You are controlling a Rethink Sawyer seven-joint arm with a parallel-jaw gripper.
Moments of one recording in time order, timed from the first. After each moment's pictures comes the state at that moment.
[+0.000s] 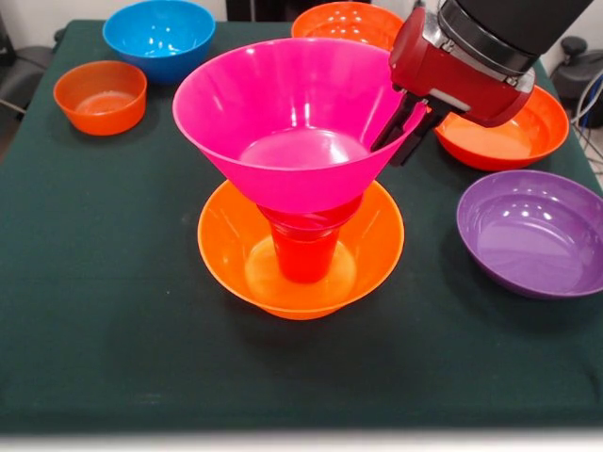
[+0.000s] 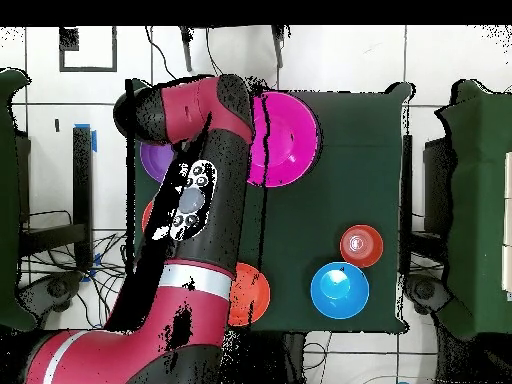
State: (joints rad) arm 0.15 -0.25 -0.40 0.82 -0.08 0.99 1.93
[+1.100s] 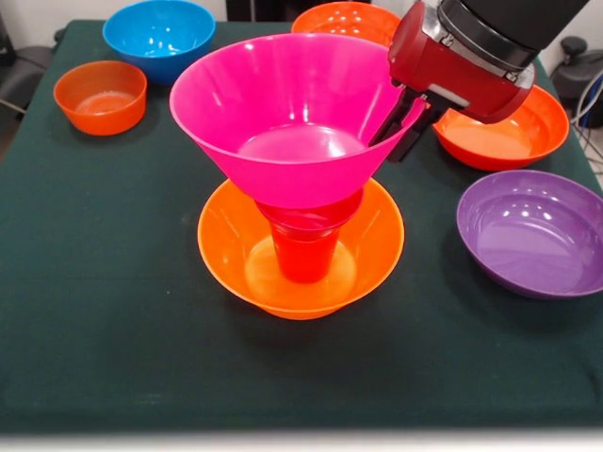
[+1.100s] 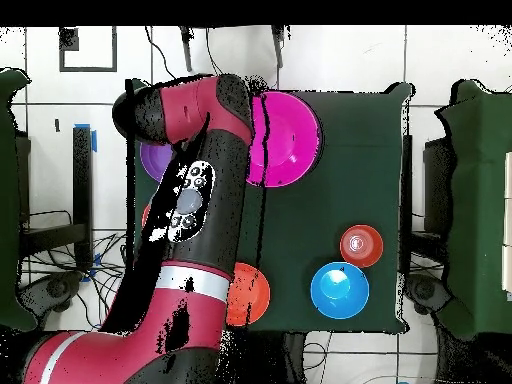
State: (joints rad) arm 0.16 -0.26 -0.41 0.82 -0.07 0.99 1.93
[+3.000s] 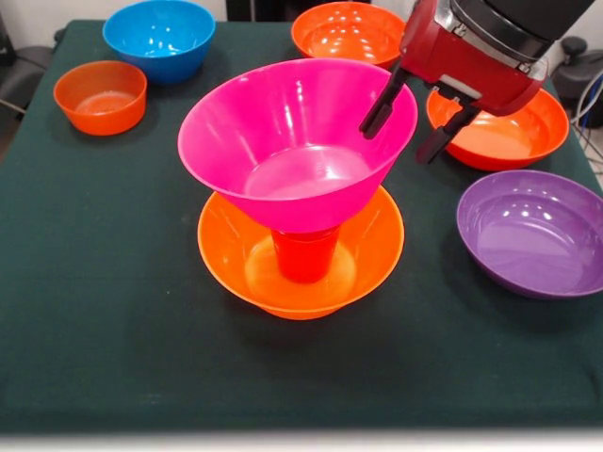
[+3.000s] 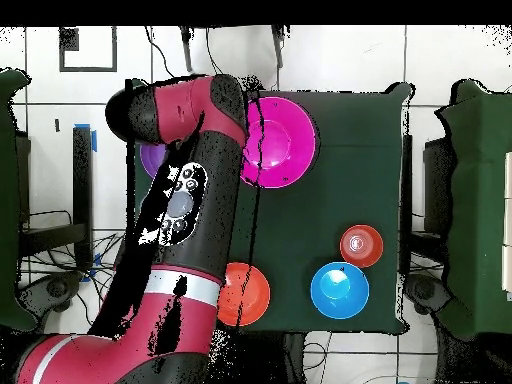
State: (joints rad) arm 0.18 -0.25 -0.45 0.82 -0.02 1.00 1.94
